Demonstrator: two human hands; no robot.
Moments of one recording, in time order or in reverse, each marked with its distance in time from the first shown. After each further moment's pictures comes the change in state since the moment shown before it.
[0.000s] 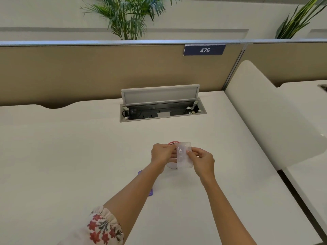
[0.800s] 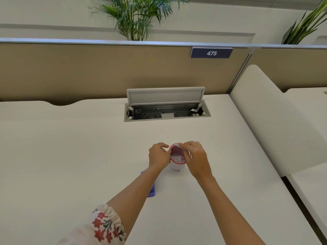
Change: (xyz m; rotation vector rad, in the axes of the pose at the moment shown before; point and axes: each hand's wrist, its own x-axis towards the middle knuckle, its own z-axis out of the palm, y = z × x) left_hand 0.010 -0.010 -0.022 0.369 0.176 0.226; right_hand 0.007 -0.017 0.020 -0.564 -0.078 -0.710
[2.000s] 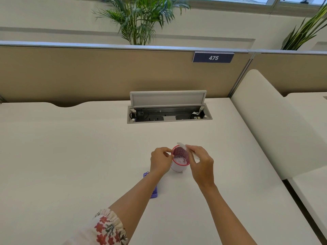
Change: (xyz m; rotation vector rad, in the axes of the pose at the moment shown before) left_hand -0.010 -0.009 -0.006 0.010 -0.052 0.044; right_hand -0.020 0.001 0.006 0.206 0.236 0.028
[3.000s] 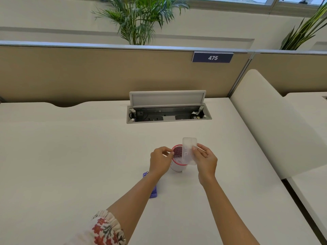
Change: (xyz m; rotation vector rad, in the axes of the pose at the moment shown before) left_hand 0.000 -0.004 0.000 -0.036 0.025 0.058; right_hand 0.014 -0.002 0.000 0.675 0.173 0.870
